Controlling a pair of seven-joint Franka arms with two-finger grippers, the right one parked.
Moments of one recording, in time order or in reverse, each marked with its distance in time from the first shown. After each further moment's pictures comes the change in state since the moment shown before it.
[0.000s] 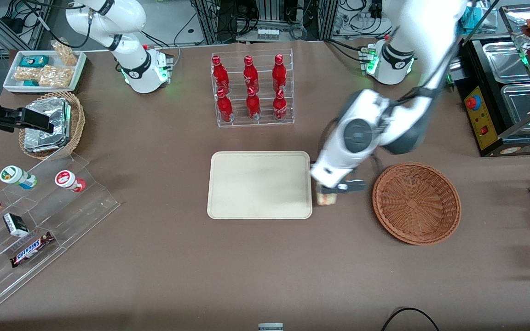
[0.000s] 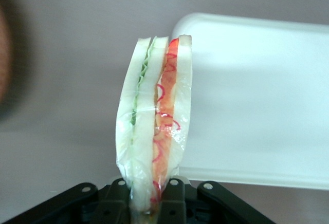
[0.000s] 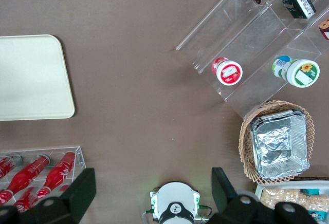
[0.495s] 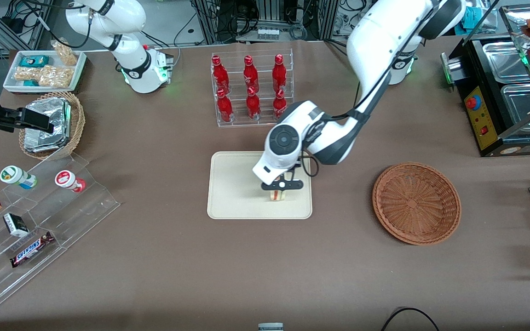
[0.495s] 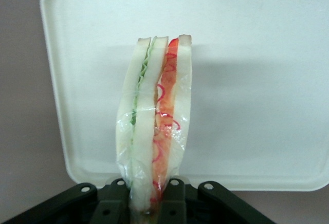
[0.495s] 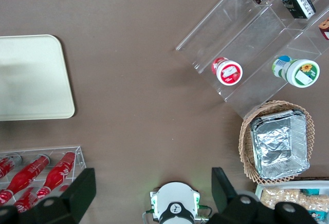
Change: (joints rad) arm -0.191 0.256 0.005 0.253 0.033 0.031 -0.131
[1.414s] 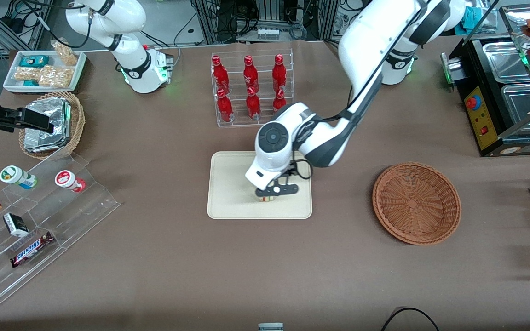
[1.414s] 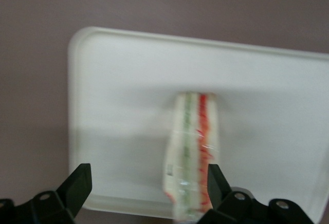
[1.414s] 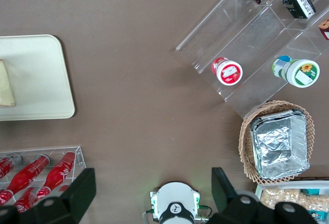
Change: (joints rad) arm -0.052 -0.018 0.120 0.104 0.043 -0.088 -0.065
